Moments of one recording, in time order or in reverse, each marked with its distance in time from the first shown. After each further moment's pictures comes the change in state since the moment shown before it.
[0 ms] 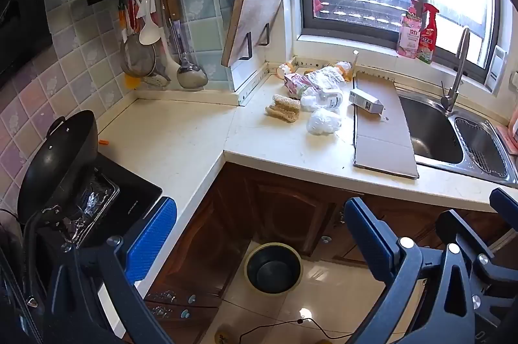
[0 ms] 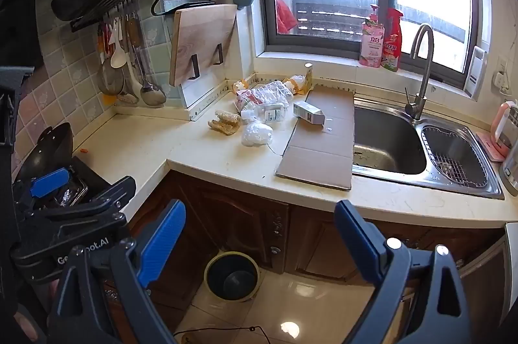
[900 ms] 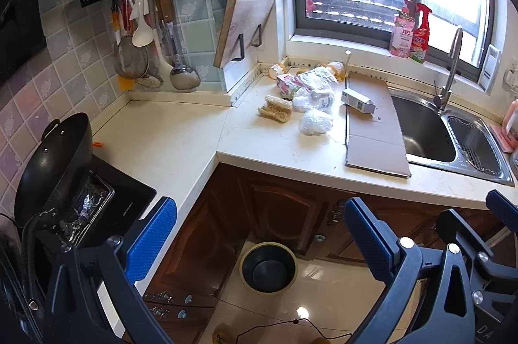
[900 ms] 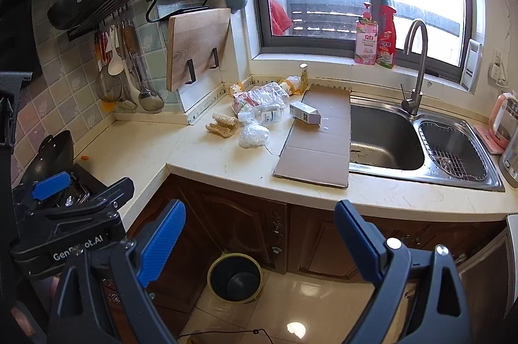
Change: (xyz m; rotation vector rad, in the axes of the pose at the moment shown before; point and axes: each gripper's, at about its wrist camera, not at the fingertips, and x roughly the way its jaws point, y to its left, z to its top) left arm -0.004 -0.005 0.003 0.013 -0.001 -0.036; right arm -0.007 -0.010 -0.004 0.030 -0.011 0.009
